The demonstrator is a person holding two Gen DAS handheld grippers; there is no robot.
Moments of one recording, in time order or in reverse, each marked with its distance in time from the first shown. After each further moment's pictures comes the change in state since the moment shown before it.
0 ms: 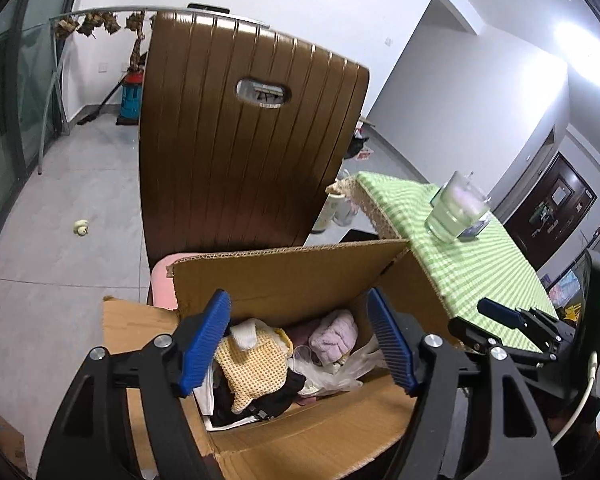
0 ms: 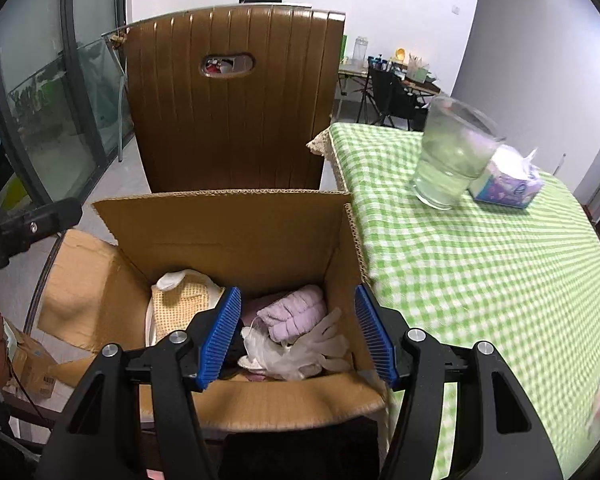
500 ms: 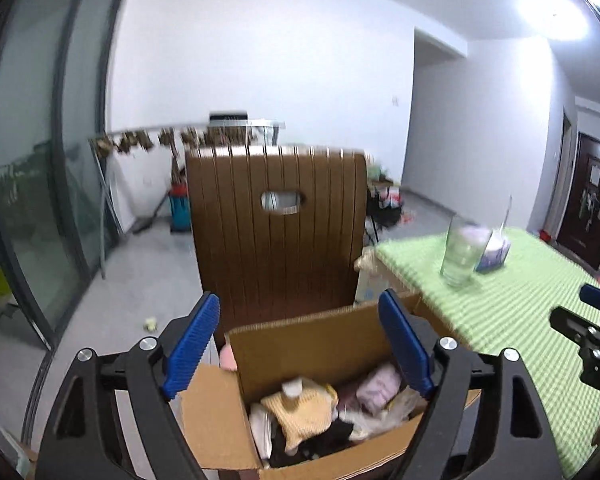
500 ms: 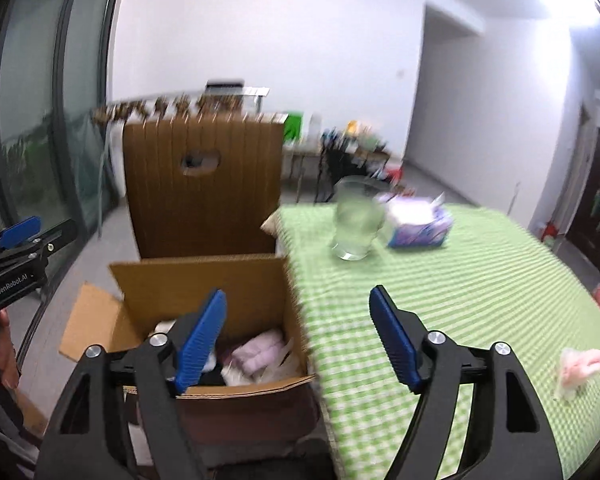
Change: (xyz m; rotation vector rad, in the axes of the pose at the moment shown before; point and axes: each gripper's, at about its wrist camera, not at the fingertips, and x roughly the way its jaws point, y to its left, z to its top) left arm -0.086 -0.076 -0.024 0.201 -0.364 0.262; right arm -0.124 -0.029 -0.044 0.104 -0.340 -0.127
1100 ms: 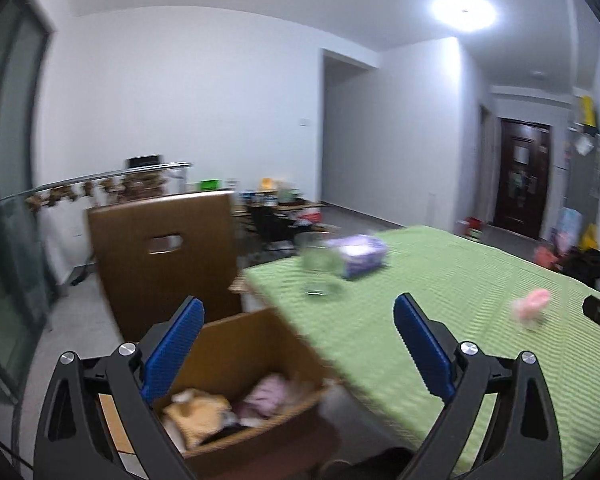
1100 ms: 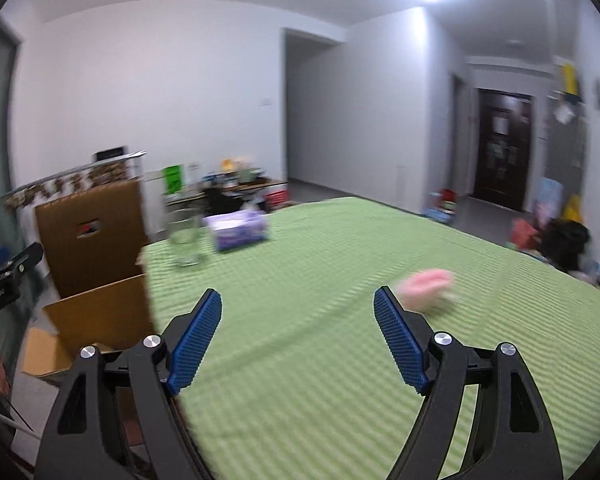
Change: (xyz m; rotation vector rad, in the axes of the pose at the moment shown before) left arm -0.091 -0.155 -0.007 0.173 -0.079 -0.308; right arm -0.185 -0.157 -0.085 0.303 -0.106 -0.393
